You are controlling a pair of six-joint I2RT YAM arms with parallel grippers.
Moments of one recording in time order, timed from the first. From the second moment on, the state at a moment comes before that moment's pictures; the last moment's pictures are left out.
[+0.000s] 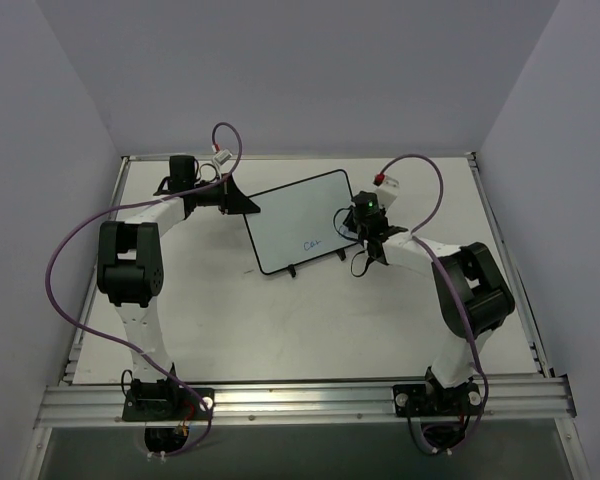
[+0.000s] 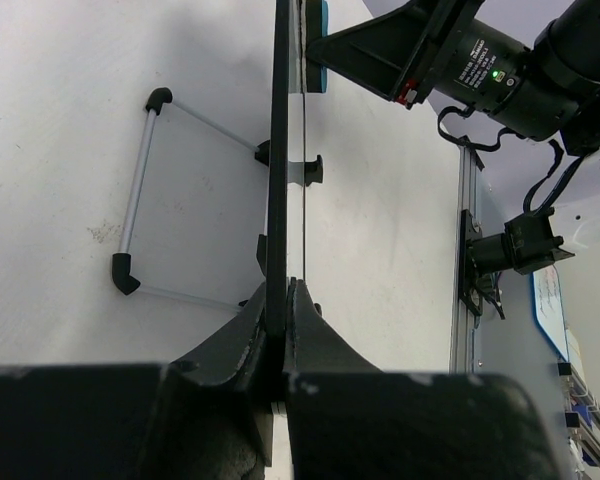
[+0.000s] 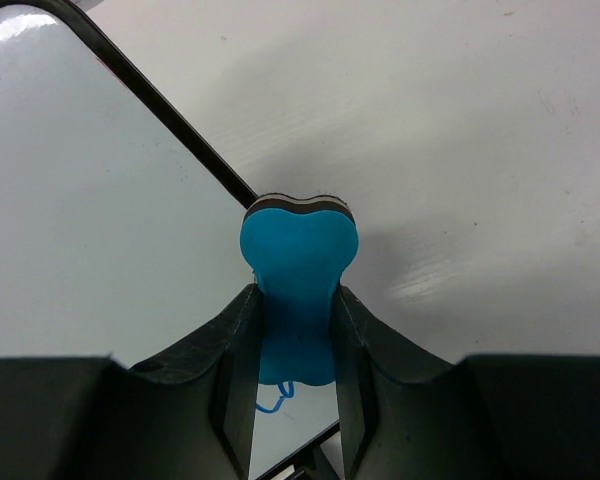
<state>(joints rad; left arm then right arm) -0.09 2.07 1.48 -0.05 1.21 -0.20 0.43 1.78 0.98 0.23 0.42 0.66</state>
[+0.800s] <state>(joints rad) -0.09 2.07 1.48 -0.06 1.22 -0.17 0.68 2.01 1.58 0.01 0.42 0.59</state>
